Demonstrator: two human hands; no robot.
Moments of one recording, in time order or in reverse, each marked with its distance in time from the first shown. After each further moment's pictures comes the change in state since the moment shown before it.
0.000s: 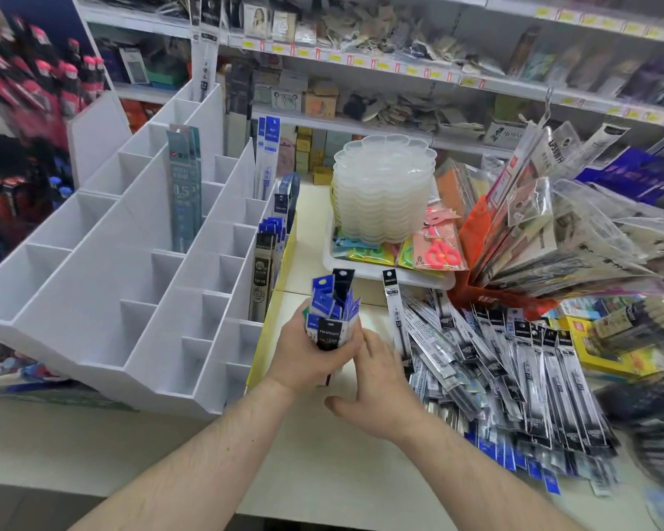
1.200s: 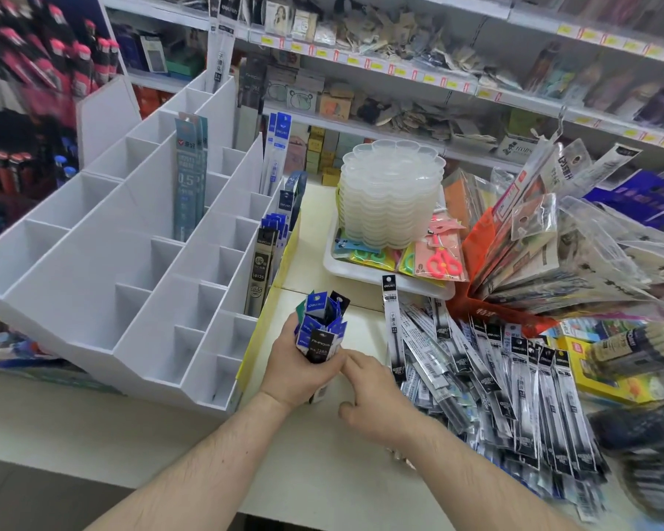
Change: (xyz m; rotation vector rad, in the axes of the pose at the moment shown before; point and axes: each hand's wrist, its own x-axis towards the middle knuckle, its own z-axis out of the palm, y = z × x) left_hand -0.013 -0.023 0.009 -0.028 0.097 -0.045; right_hand 0.002 0.016 -0.006 0.060 -0.240 -0.050
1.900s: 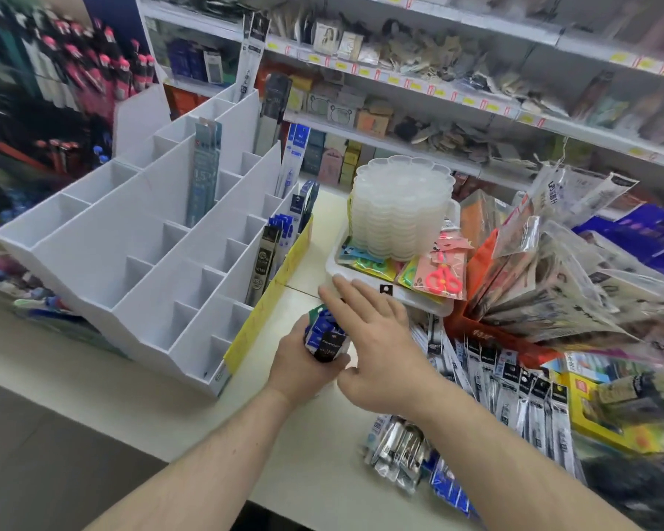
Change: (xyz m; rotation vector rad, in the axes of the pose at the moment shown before) left_hand -0.015 0.026 0.039 0.155 0.172 -0.142; right_hand -0.030 -0.033 -0.099 -0.248 0.226 -0.397
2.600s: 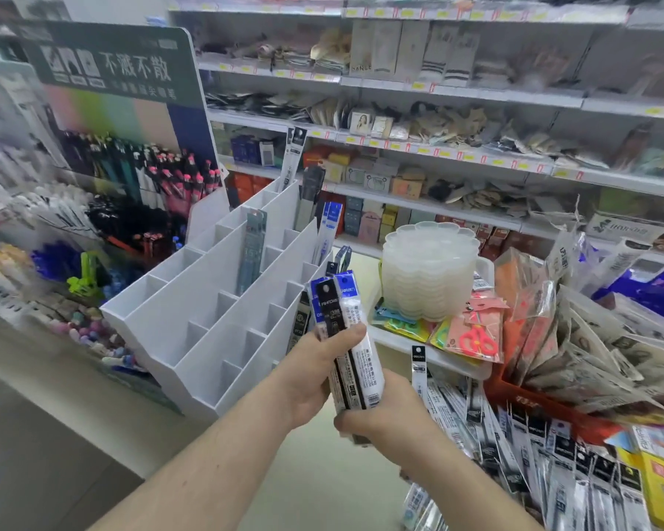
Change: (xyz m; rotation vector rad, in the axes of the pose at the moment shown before) left_hand -0.003 0.127 -0.052 -0.559 -0.265 -0.242; right_hand 0.006 -0.028 -0.008 1.005 -0.074 0.484
